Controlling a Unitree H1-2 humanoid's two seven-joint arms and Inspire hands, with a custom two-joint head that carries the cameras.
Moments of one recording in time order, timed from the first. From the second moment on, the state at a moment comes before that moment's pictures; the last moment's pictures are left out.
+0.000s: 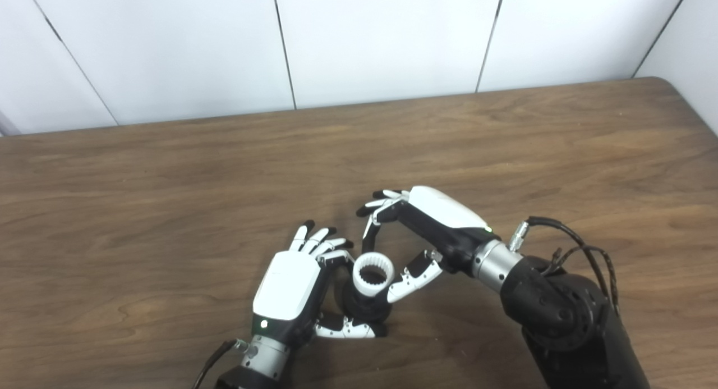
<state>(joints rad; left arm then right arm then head) 0.08 0.15 -0.46 -0.19 1.02 -0.03 0.06 -0.15 -0.19 0.32 -0.63 -0.82 0.46 0.75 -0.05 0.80</state>
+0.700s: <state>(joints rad) 0.08 0.15 -0.46 -0.19 1.02 -0.01 0.06 -0.14 -0.20 0.33 -0.61 -0.81 0.46 0.73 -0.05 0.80</state>
